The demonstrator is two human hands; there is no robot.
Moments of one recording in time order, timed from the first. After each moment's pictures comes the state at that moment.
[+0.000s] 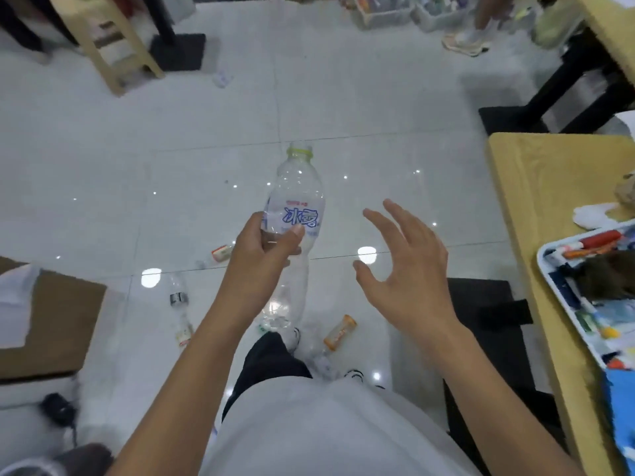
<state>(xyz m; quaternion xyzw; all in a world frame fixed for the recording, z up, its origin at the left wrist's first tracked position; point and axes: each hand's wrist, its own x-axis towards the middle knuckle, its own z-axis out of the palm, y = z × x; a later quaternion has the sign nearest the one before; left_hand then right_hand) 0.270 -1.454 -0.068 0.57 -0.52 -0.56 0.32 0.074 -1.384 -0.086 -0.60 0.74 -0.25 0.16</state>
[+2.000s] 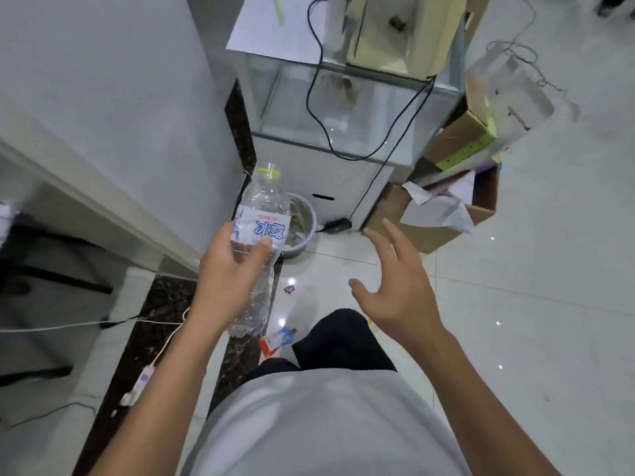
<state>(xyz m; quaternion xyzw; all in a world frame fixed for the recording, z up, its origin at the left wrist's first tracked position) 0.743 -1.135 -0.098 0.81 0.17 -0.03 0.56 0.734 -1.377 -0.104 -0.95 -0.02 0.05 0.29</state>
